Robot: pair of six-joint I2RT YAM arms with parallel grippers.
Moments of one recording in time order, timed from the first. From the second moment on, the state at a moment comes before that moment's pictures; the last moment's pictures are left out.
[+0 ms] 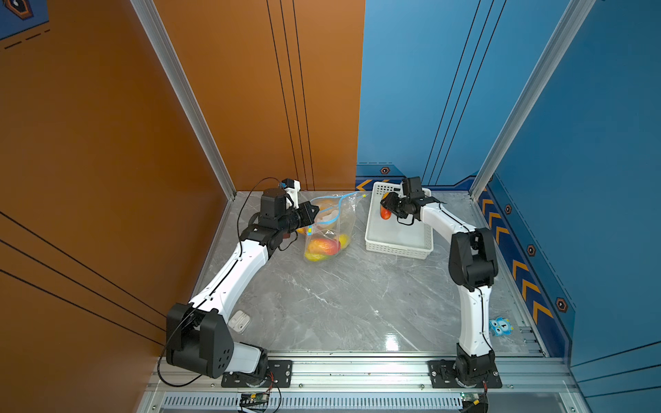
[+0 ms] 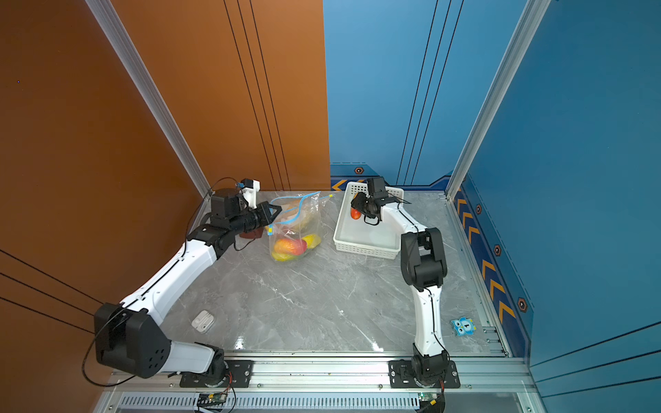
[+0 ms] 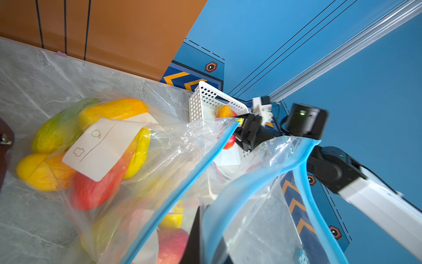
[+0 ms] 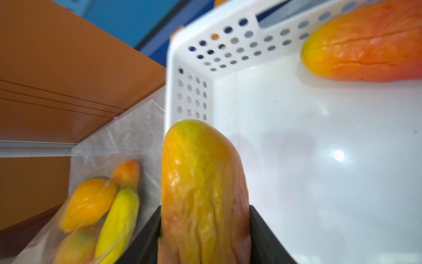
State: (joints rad) left arm -0.23 1.41 1.20 -0.21 0.39 -0.57; right arm 0.25 2.07 1.71 -0.26 -0.20 0.69
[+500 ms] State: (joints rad) left arm -0.23 1.41 1.20 -0.21 0.40 -0.57; right arm 0.61 1.77 1.57 0.36 -0.31 0.51
